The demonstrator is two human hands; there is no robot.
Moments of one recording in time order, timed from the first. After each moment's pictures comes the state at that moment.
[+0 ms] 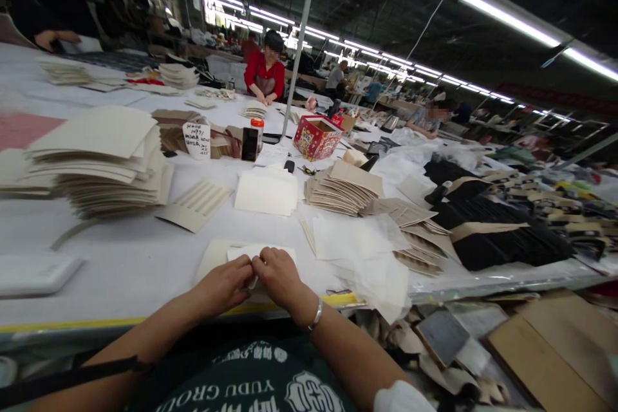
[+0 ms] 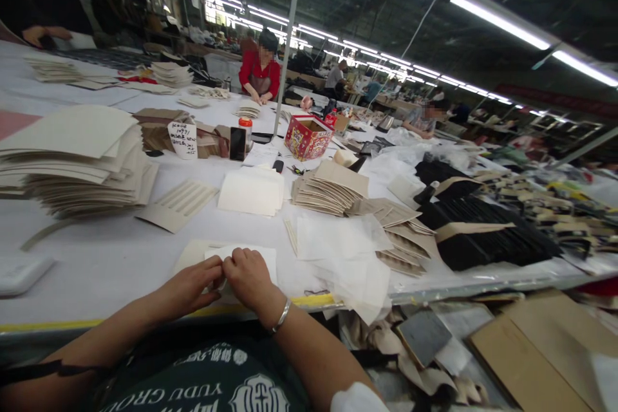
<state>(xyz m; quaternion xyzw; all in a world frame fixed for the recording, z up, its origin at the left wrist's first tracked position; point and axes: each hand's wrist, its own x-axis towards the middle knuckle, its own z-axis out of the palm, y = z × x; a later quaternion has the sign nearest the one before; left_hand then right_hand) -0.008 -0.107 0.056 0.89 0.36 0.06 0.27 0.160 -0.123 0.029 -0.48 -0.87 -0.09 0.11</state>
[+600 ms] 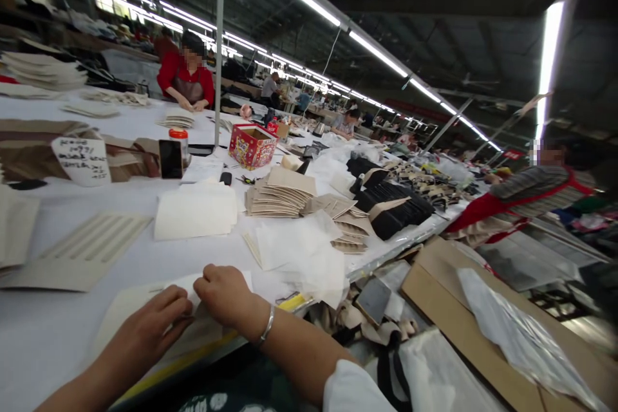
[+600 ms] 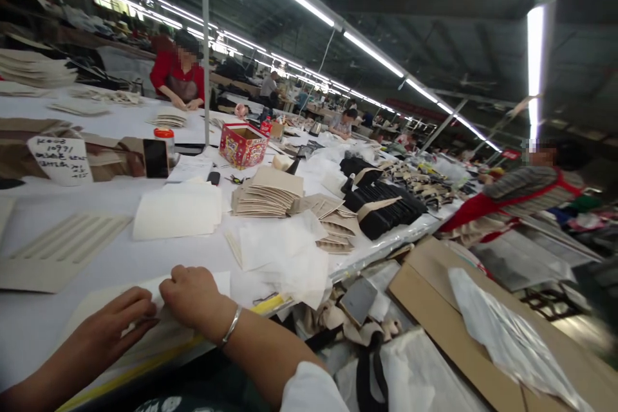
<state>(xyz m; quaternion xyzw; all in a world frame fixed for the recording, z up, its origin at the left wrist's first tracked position) 0.006 -0.090 0.035 0.90 0.30 0.26 0.18 0.180 -0.104 0.050 -0.52 -0.85 -0.09 0.06</state>
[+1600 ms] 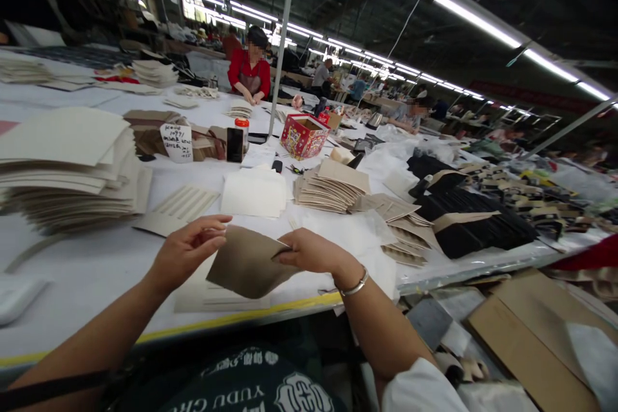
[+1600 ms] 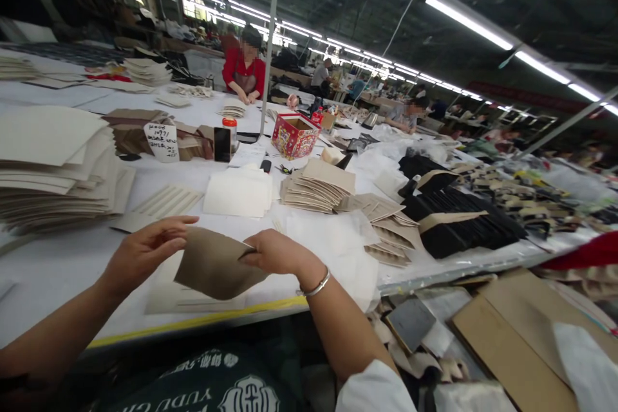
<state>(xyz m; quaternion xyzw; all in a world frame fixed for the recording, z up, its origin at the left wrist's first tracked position) -0.023 -0.066 0.105 0.72 0.40 0.39 0.42 0.233 -0.105 0.138 -0.48 -0.81 0.34 0.09</state>
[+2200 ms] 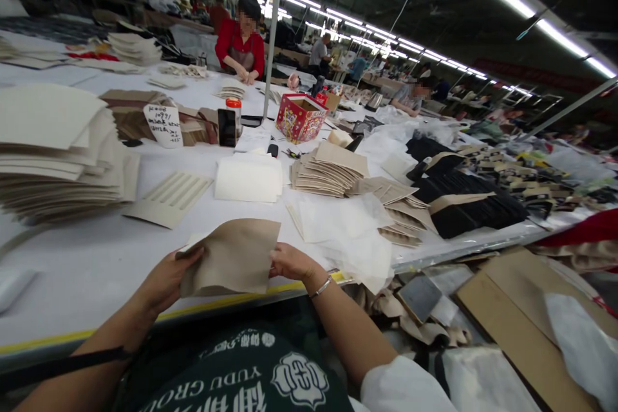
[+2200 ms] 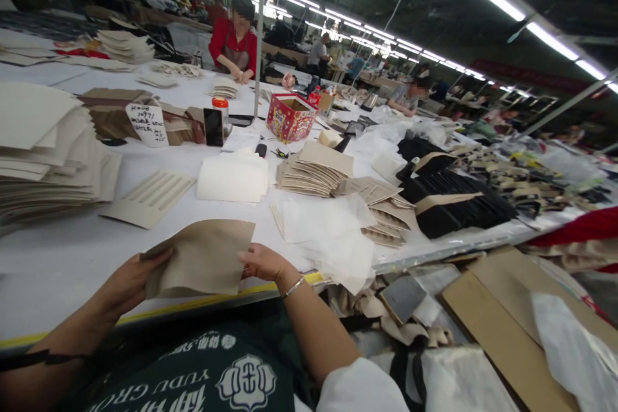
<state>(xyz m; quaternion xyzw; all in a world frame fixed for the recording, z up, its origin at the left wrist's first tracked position) -0.036 -0.090 0.041 0.37 0.52 0.33 0.69 0.223 -0.114 0.001 -0.38 -0.44 0.75 0.32</state>
